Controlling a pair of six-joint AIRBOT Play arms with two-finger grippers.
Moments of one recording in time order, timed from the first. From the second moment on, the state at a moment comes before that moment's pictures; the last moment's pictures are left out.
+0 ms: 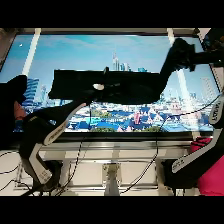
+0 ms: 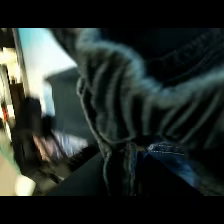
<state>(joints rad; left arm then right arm) -0.59 -1.83 1.43 0.05 -0.38 -1.08 -0.32 -1.90 2.03 -0.63 1.55 1.53</state>
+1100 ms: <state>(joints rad) -0.22 -1.45 1.43 0.37 -0.58 -1.07 0.13 -1.90 2.04 -0.87 1.50 1.51</state>
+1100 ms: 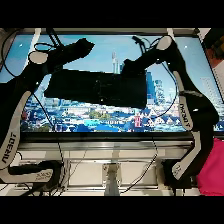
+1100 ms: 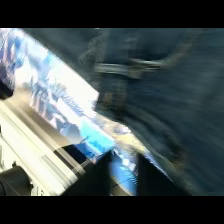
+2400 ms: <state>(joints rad) -0.23 -1.47 1.43 0.51 -0.71 -1.15 -0.14 -1.86 1.36 -0.72 1.45 1.30</state>
